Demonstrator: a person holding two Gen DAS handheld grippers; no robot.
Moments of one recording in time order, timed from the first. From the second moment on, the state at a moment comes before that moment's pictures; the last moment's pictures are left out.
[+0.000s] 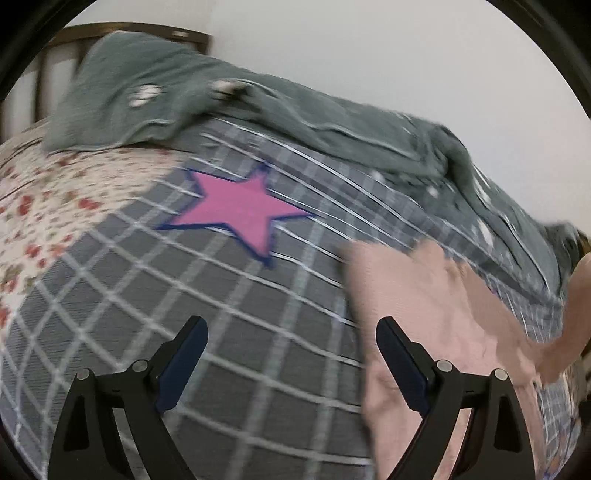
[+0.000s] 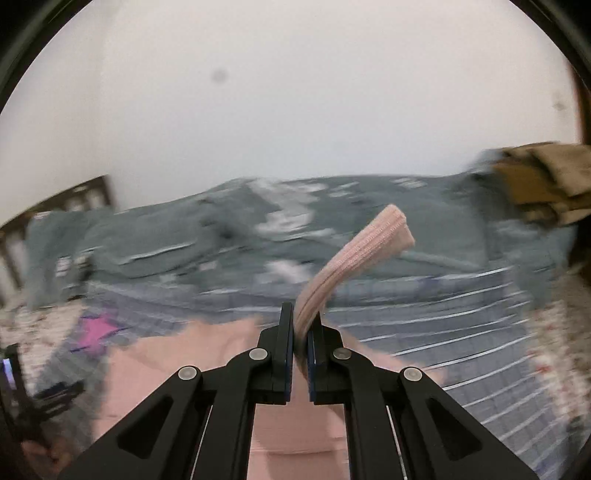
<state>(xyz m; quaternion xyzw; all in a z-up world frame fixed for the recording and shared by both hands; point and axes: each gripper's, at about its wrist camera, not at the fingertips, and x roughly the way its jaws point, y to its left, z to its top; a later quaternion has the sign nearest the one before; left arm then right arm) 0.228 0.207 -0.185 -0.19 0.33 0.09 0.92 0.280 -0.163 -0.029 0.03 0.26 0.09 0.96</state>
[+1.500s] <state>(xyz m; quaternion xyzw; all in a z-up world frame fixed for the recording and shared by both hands) 0.265 0.103 -0.196 -0.11 0.35 -0.02 0.93 0.238 -0.253 -0.192 0.14 0.38 0.14 0.90</state>
